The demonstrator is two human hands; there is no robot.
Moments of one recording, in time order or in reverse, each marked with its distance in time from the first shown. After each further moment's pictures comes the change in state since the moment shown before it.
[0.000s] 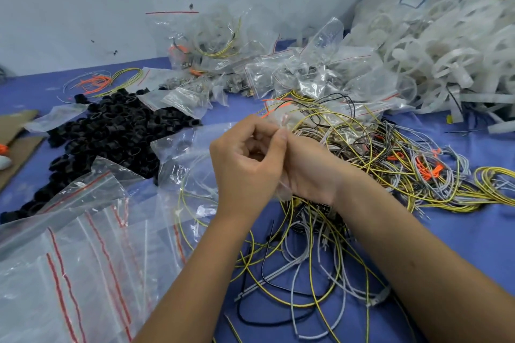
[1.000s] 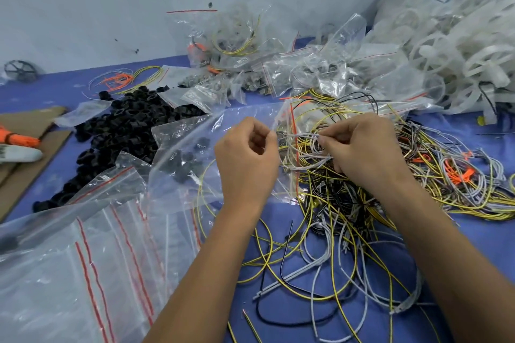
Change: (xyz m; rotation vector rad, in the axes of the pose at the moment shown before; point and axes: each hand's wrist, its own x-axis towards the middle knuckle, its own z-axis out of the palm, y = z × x) left_hand 0.011 -0.024 -0.016 0.399 0.106 -0.109; right_hand -0.021 -0.003 -0.042 -0.886 0.666 -0.148
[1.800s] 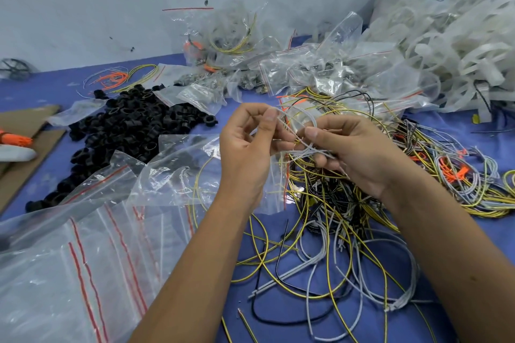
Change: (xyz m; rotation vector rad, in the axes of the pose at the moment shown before) left_hand 0.004 0.011 0.006 -0.806 -0.198 -0.187; right_hand 0.001 -0.005 -0.004 0.848 -0.376 0.227
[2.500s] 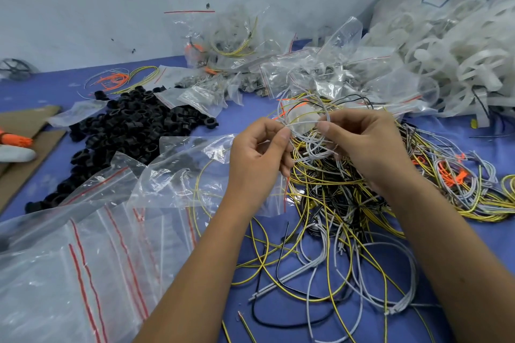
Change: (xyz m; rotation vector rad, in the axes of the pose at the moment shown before) left_hand -0.003 -0.014 -0.008 0.221 -0.134 -0.039; right_hand 0.008 0.008 -0.014 -0.230 0.289 -0.237
